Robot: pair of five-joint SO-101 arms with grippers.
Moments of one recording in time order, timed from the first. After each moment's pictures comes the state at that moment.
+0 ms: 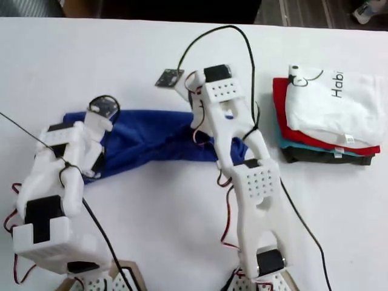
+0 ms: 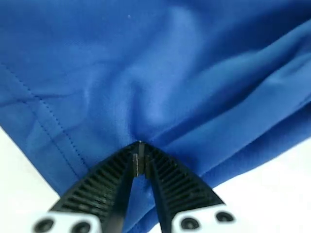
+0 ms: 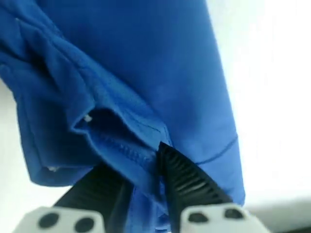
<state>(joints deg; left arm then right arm) -20.3 6.3 33.6 55.5 -35.4 -20.1 51.4 -51.0 97.3 49.1</state>
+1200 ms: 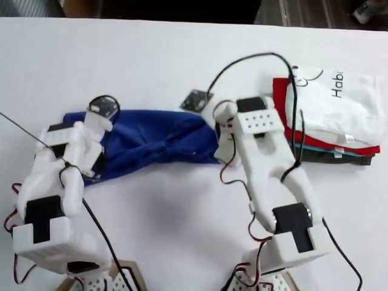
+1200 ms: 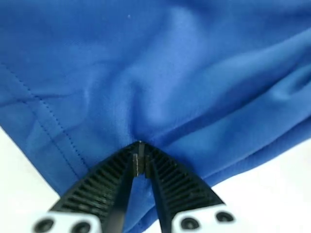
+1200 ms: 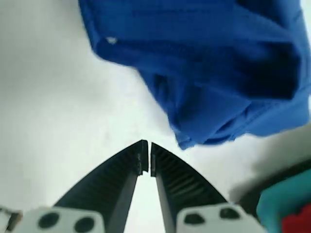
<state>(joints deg) -20.3 6.3 33.6 55.5 -35.4 -16.3 3.5 15.8 75.9 47.8</state>
